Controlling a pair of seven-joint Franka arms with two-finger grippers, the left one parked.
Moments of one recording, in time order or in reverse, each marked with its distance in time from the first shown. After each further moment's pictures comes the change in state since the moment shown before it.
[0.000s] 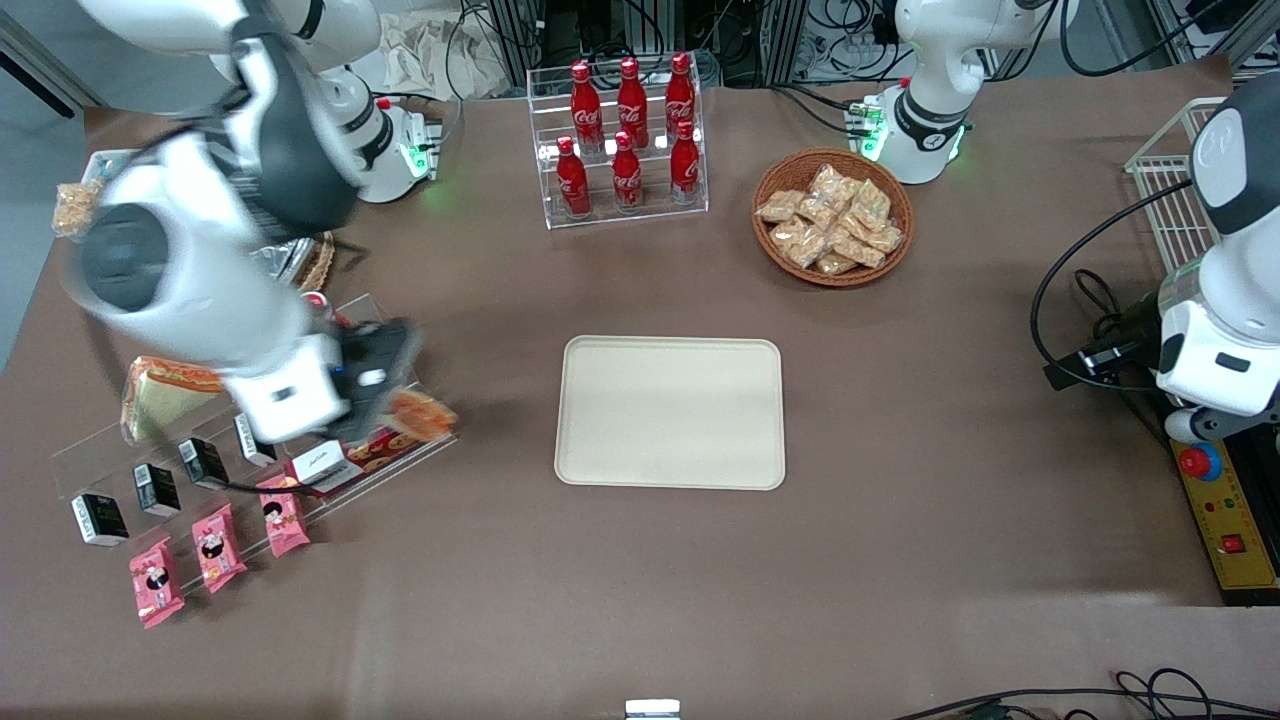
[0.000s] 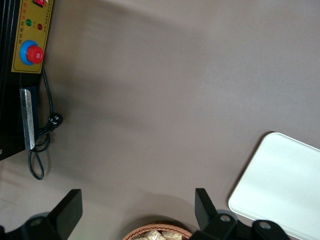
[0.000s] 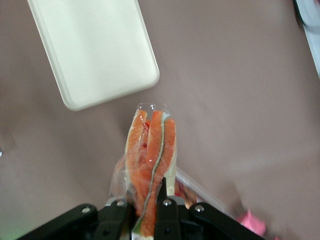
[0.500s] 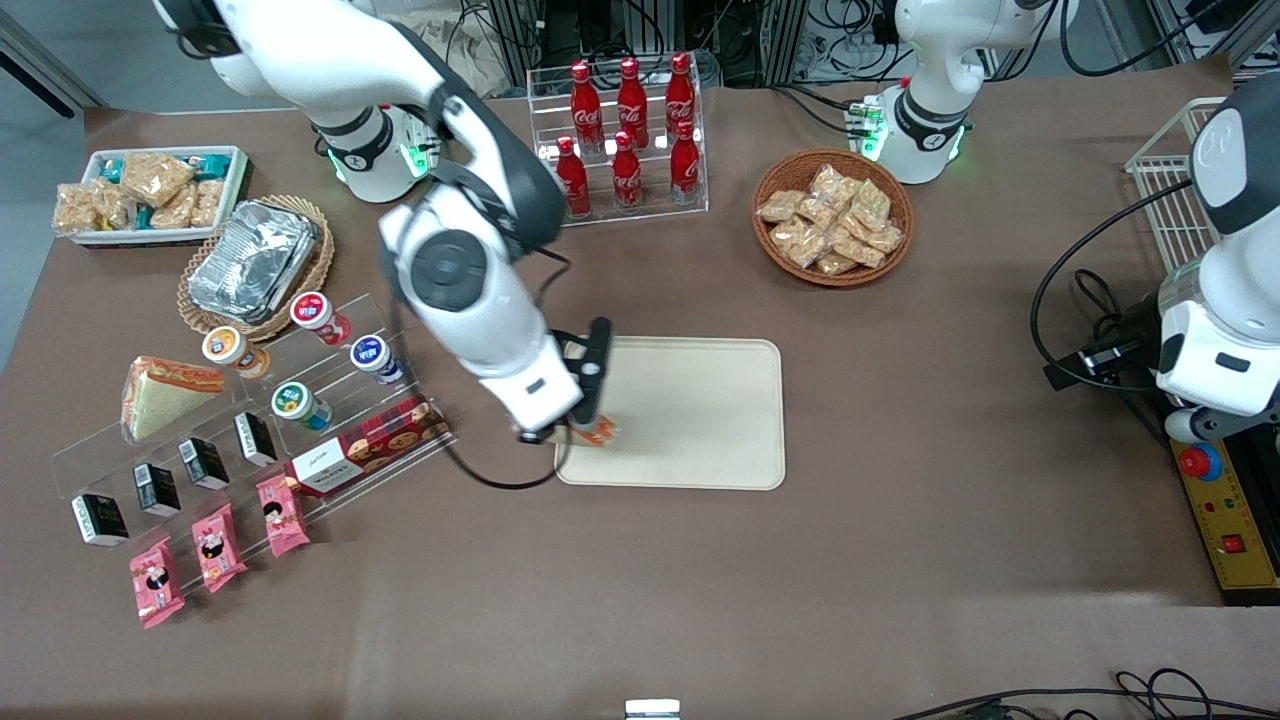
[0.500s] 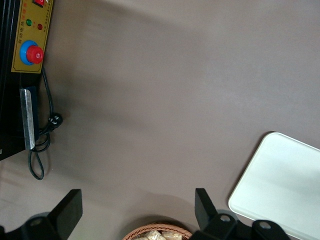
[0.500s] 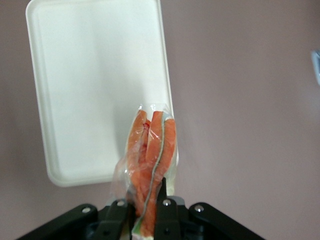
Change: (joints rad) arm 0.210 0.208 -0.002 -0.010 0.000 0.317 0.023
